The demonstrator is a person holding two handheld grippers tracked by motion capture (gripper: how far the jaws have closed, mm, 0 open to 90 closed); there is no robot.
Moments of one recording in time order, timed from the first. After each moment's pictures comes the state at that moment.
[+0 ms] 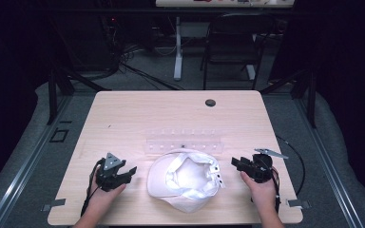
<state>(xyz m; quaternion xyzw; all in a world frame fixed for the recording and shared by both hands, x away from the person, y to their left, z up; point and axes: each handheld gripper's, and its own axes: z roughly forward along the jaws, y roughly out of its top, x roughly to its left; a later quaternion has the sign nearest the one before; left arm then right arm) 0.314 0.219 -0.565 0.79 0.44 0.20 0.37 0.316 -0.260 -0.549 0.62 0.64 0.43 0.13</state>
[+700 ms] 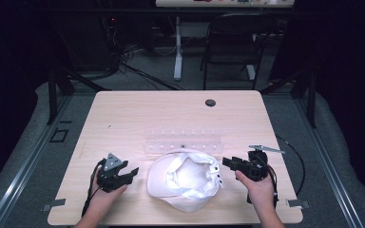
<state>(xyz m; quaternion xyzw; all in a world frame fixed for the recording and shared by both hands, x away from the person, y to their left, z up) 0.311 0.215 -0.563 0.80 0.43 0.19 0.38 0.309 -0.237 -0.514 0.60 0.66 0.45 0.05</state>
